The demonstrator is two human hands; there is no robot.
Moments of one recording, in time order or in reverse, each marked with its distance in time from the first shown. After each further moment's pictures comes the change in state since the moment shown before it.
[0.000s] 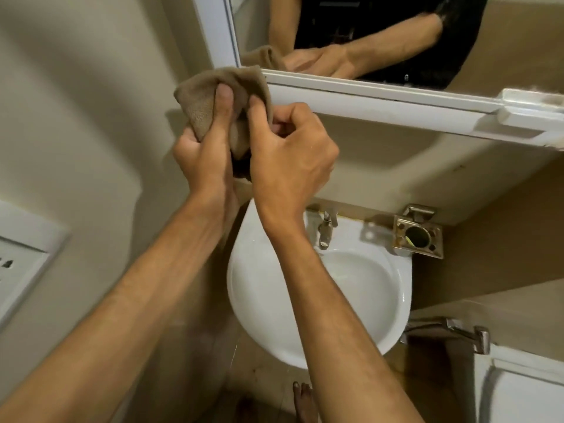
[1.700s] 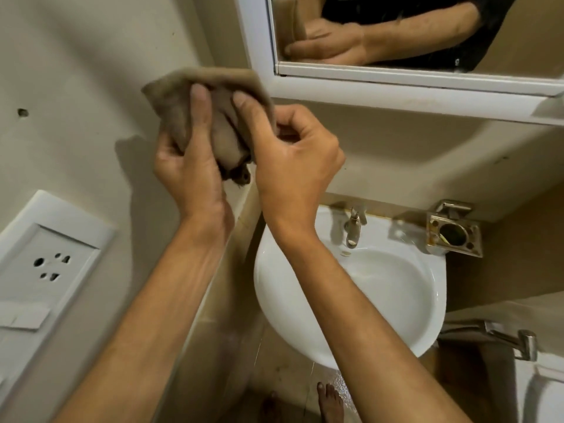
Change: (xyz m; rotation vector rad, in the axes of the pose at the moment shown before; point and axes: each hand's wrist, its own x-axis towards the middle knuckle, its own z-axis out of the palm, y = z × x) left_hand 0.009 0.022 -0.046 -0.052 0.012 0.236; right_hand -0.027 -0.013 0.015 0.257 -0.144 0.083
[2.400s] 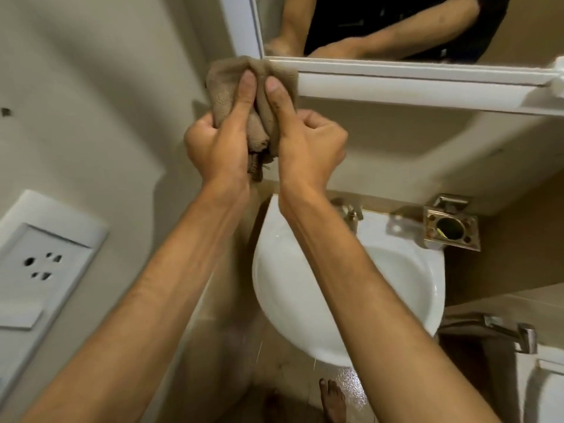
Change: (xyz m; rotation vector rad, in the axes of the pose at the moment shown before) left_hand 0.000 -0.012 0.040 0.238 -0.033 -0.211; right_hand 0.035 0.027 -0.008 0.158 0.000 0.331
